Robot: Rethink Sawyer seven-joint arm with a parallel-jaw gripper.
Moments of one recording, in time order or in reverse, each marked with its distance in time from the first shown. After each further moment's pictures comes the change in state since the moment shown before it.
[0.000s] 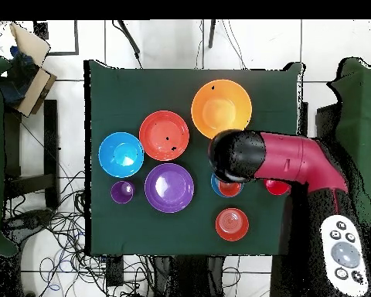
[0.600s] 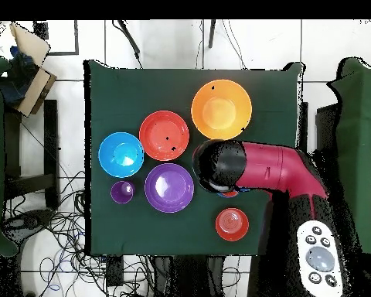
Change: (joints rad) arm 0.085 -0.002 -0.079 0.050 0.025 0.000 0.109
